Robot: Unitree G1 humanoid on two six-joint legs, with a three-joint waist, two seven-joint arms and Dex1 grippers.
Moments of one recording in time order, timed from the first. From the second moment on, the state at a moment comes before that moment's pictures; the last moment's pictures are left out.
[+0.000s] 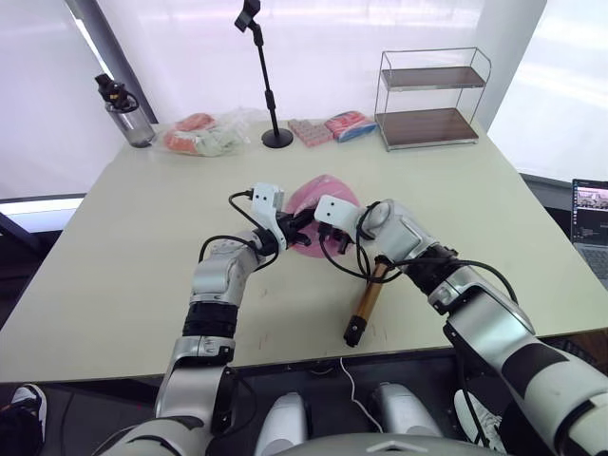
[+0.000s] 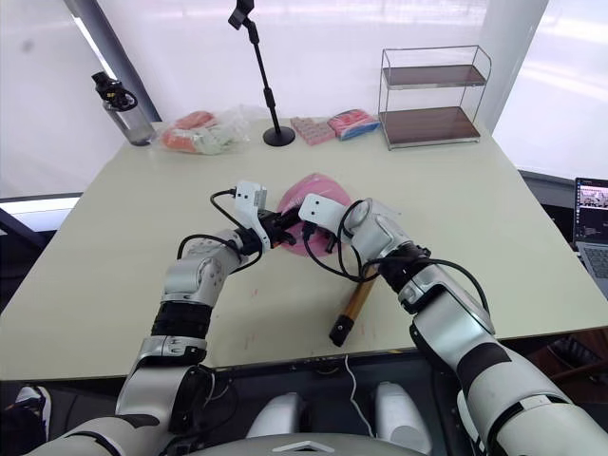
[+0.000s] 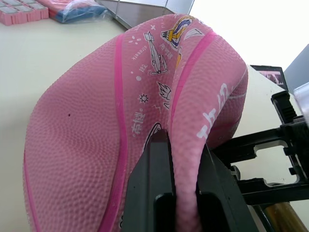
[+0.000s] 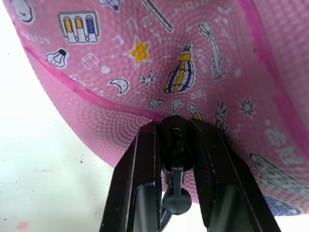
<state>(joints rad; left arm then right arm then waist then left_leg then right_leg) -0.54 0.25 0.08 0.33 -0.34 0.53 -0.61 -0.99 -0.07 0.57 0.74 -0.28 0.57 0.70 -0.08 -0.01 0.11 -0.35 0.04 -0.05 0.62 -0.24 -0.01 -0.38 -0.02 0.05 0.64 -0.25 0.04</state>
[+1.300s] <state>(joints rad) -0.53 0.27 0.12 0.32 -0.36 0.55 -0.62 -1.13 0.09 -0.08 1.10 0.10 0.76 0.43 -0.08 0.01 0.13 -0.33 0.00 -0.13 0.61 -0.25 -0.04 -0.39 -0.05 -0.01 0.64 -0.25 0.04</state>
